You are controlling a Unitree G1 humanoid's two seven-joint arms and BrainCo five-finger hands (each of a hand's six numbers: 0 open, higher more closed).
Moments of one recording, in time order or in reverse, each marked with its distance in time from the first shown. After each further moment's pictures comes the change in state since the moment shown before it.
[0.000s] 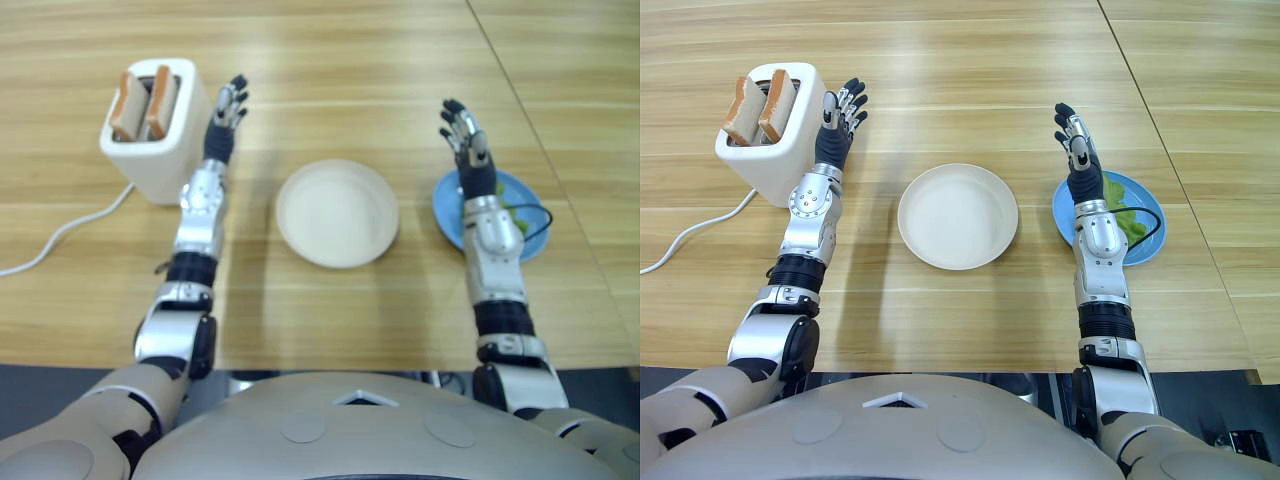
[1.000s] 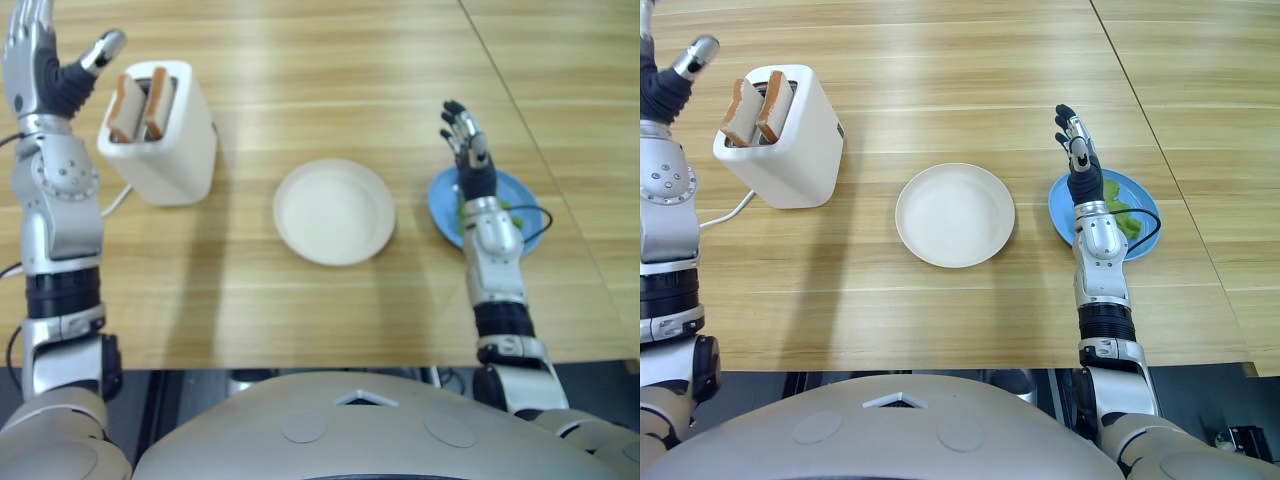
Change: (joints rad) left arm 0.137 0.515 0.070 -0.462 0.777 0.560 0.223; right arm 0.006 0.000 0.003 -0.003 -0.003 -0.001 -0.010
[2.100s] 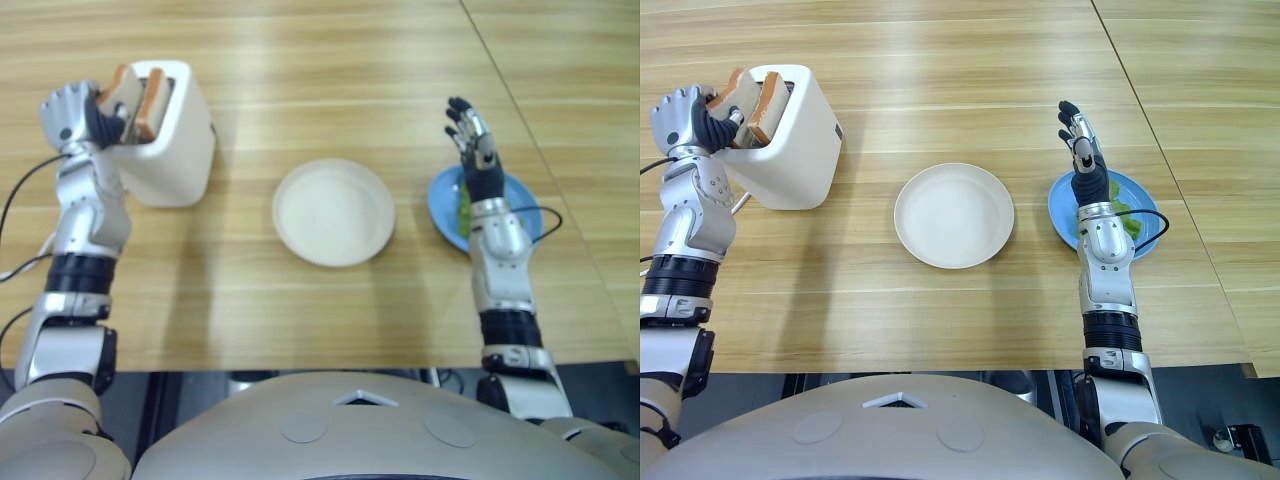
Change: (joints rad) left arm -0.058 0.008 -0.182 0.107 0.051 0.055 0.177; right arm 0.050 -0.011 0.000 -0.118 0.000 0.044 0.003
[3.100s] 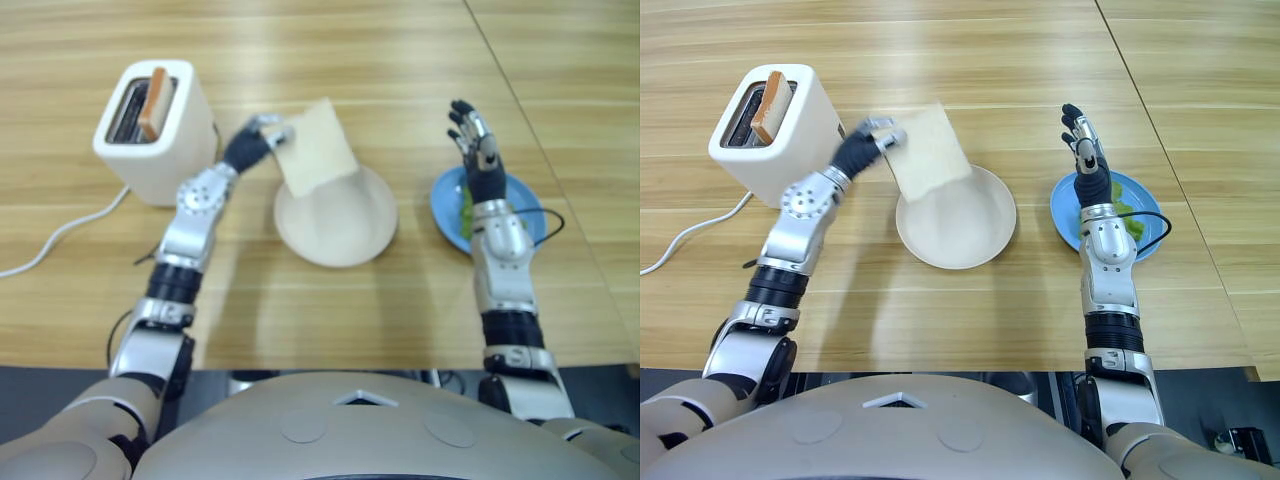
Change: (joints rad) left arm 0.021 -0.391 -0.140 0.107 -0.779 -0.265 -0.638; right arm 0.003 -0.007 -0.007 0.011 0.004 0.009 -0.004
